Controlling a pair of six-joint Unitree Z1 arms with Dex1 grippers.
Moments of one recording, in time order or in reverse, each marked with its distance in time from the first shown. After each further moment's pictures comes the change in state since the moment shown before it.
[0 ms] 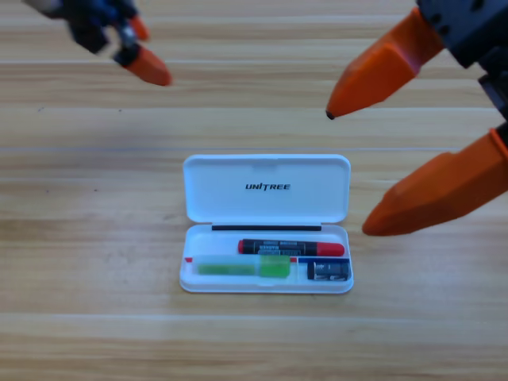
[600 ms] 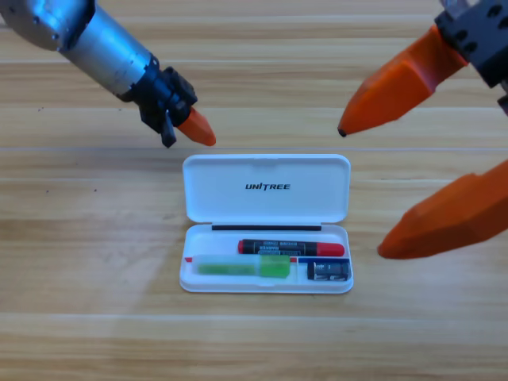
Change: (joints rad) arm 0 -0.006 0.247 0.039 -0.109 -0.204 0.057; arm 1 0.000 -0.042 0.079 -0.055 0.031 0.034
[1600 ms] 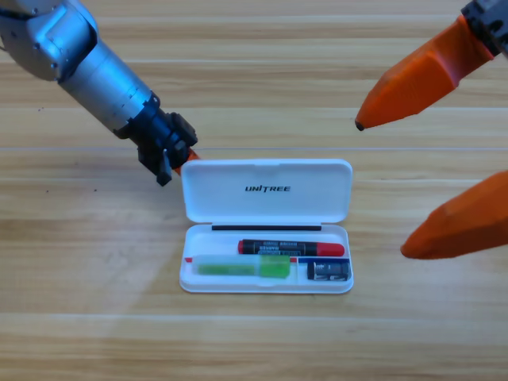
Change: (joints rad) arm 0 -0.030 -0.003 0.072 0.108 -0.086 -0.005; arm 1 0.000 -0.043 0.021 -0.008 0.000 0.014
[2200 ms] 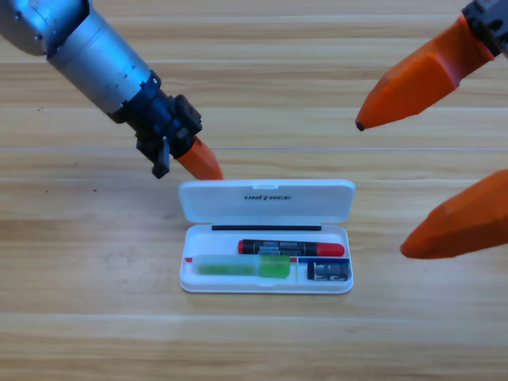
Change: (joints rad) arm 0 -0.061 -0.108 0.002 0.076 0.004 0.037; arm 1 0.000 0.000 0.000 0.000 0.000 0.006
